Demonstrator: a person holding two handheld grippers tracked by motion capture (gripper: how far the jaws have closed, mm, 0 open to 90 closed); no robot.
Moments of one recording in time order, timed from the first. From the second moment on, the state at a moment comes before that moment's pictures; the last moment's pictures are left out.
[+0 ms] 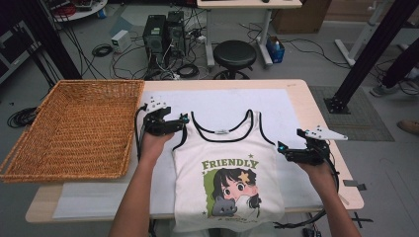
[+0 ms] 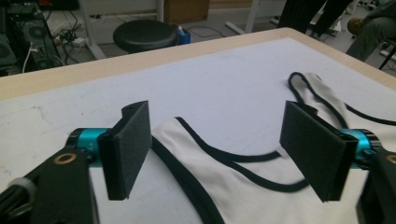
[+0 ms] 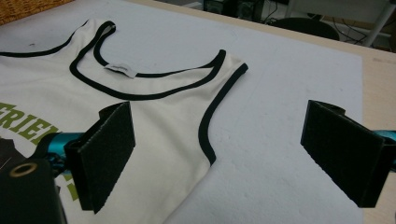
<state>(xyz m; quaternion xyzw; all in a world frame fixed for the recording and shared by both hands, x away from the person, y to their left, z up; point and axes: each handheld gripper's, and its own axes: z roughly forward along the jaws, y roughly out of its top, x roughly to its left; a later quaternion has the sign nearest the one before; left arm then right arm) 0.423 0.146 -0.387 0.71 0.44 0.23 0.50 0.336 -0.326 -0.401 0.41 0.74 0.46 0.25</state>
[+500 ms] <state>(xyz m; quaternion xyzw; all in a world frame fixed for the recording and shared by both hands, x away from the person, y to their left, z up) 0.478 0.138 -0.442 0.74 0.47 0.23 0.41 0.349 -0.322 -0.406 0.42 0.75 0.45 0.24</state>
